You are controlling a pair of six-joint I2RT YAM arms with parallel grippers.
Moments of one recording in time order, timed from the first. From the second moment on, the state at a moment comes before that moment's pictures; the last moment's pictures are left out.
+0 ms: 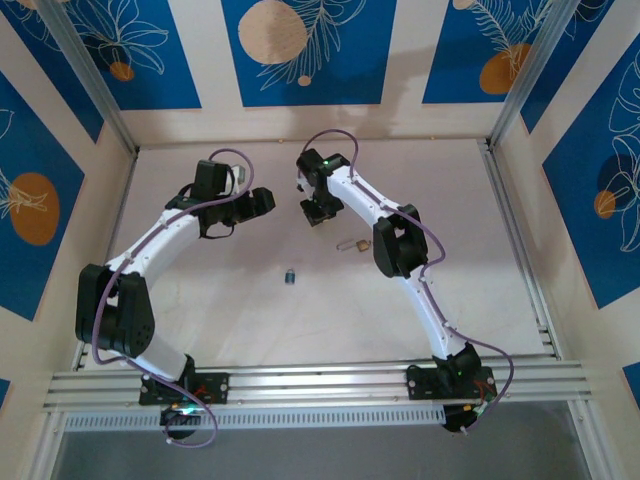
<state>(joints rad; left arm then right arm) -0.26 1.55 1.16 -0.41 0.33 -0.53 0.57 2.58 2.40 -1.23 -0.04 0.08</state>
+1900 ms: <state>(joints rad) -0.49 1.46 0.56 0.59 0.31 -0.34 0.66 1.72 1.50 -0.88 -0.03 0.19</state>
